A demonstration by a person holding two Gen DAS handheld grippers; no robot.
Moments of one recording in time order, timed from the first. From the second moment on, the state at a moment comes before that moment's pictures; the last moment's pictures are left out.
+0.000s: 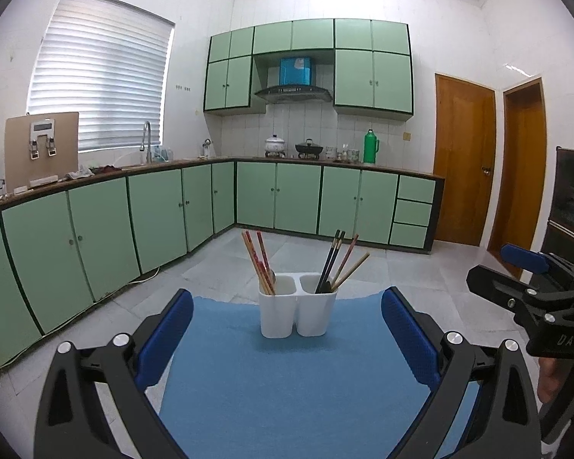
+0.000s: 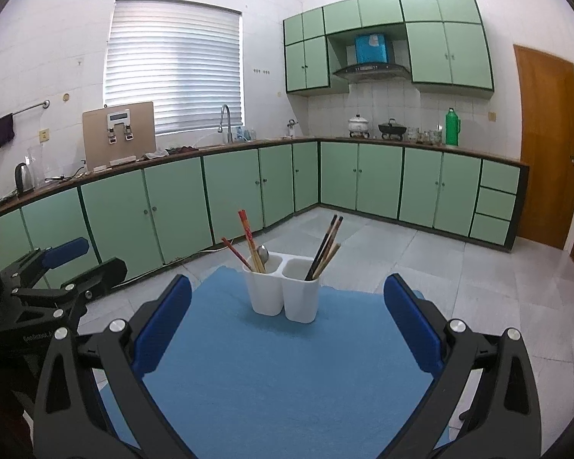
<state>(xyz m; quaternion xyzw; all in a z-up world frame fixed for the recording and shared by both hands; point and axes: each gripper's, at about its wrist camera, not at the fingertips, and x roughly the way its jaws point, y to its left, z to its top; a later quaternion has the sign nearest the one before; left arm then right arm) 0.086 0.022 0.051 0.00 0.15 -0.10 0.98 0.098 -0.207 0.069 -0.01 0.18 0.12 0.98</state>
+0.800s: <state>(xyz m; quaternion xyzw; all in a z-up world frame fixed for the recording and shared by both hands) 0.062 0.017 0.065 0.01 0.12 -0.10 0.99 0.078 -0.212 0.087 -0.02 0.16 0.13 0.98</state>
